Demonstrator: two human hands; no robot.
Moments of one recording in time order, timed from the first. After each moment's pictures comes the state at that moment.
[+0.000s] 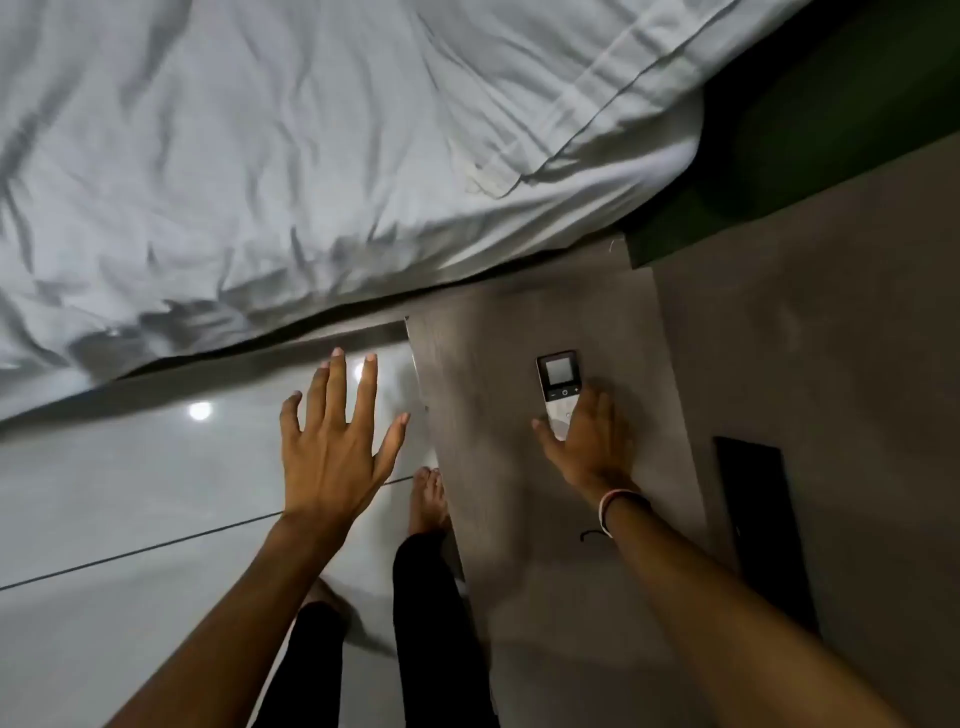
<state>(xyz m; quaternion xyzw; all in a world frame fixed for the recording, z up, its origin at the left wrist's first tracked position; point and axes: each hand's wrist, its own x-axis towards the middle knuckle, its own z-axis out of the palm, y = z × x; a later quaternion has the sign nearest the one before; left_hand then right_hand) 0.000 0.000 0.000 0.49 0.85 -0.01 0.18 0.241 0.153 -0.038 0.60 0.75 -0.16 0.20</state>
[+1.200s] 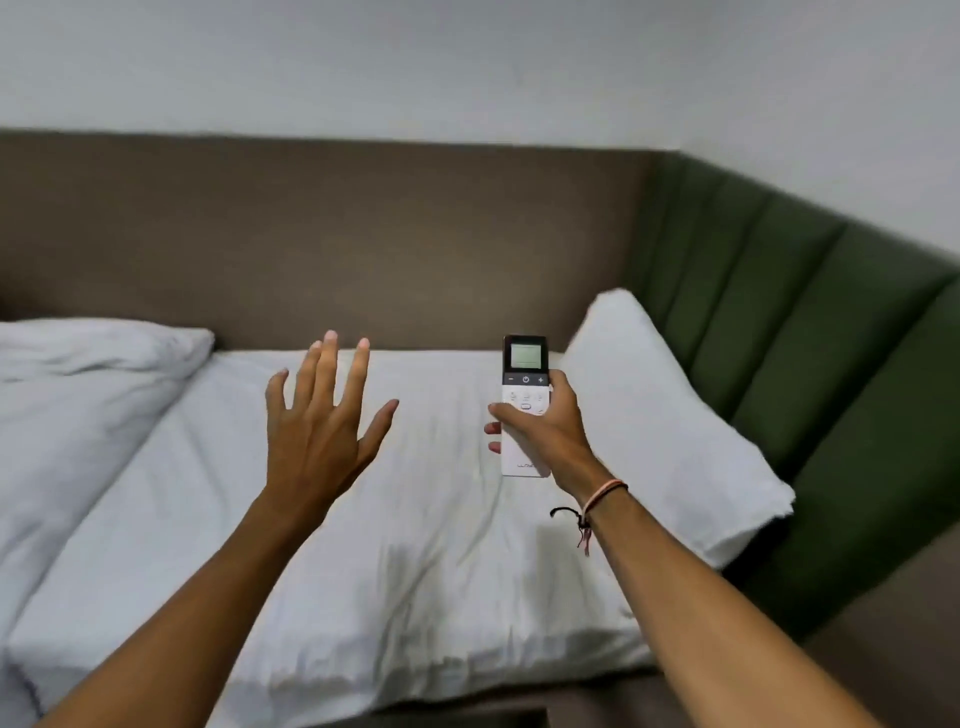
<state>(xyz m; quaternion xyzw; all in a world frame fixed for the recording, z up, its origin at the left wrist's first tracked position) -0.266 -0.013 0.501 0.41 0.85 0.11 -0.31 -0.096 0.180 0.499 0.29 0.62 -0.67 -0.30</state>
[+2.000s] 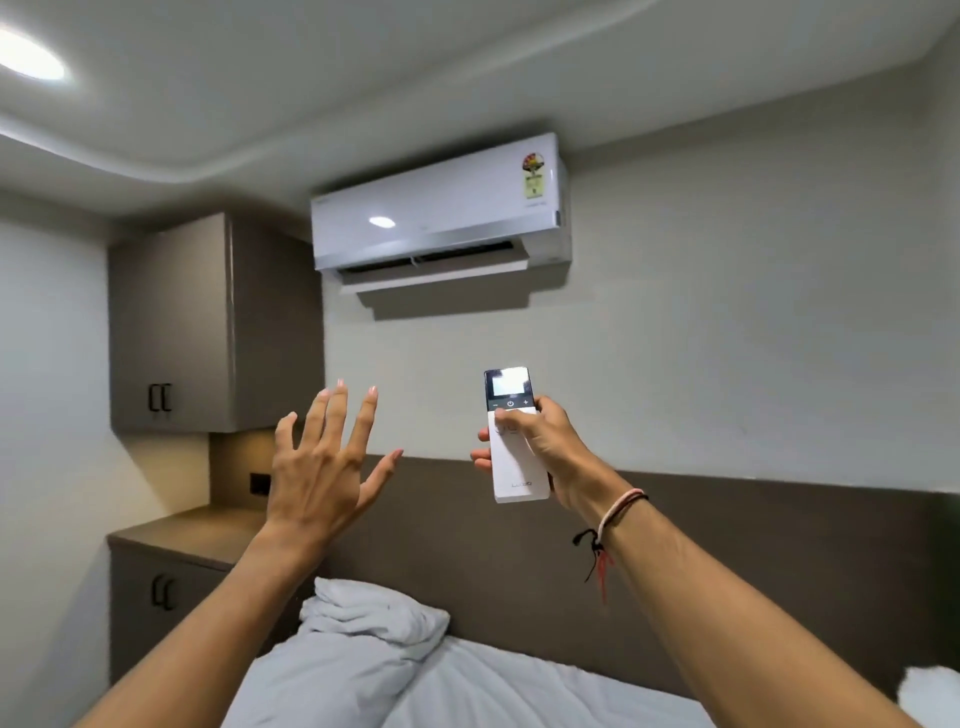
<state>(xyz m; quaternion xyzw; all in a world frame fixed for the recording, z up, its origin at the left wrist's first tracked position) -0.333 -0.264 0.846 0.18 0.86 0.00 -0.48 -0.257 -0.024 0.875 -0.08 0.64 -0.73 -0.20</state>
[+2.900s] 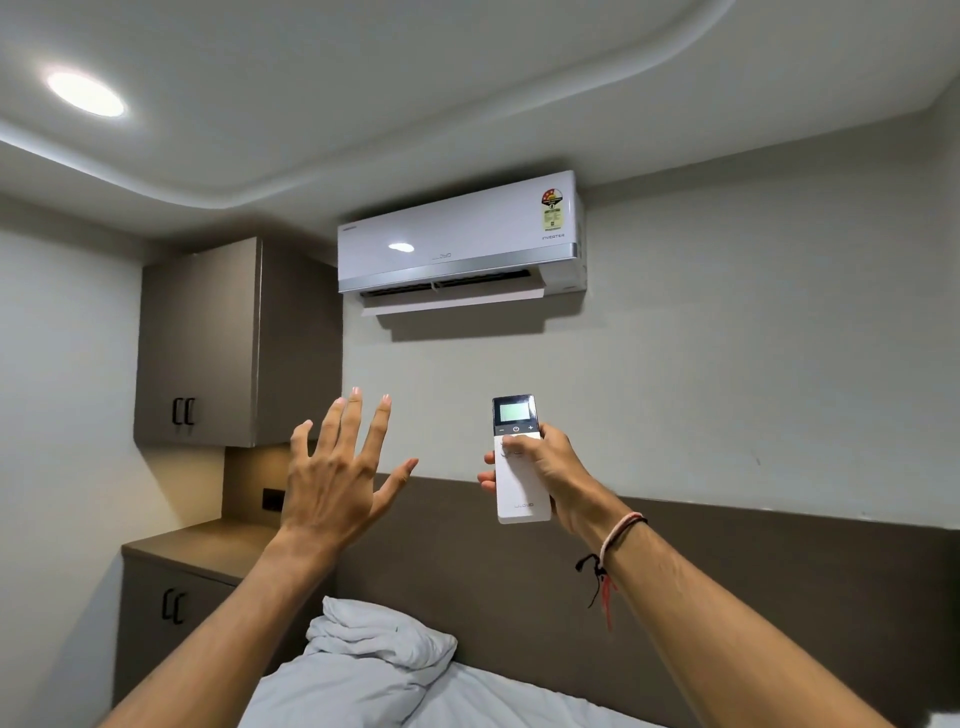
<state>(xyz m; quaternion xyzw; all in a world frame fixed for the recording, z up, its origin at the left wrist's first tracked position) -0.309 -0.287 0.861 0.18 0.88 0.03 -0.45 -0.257 -0.052 0.876 -0.07 0.66 -0.72 -0.21</state>
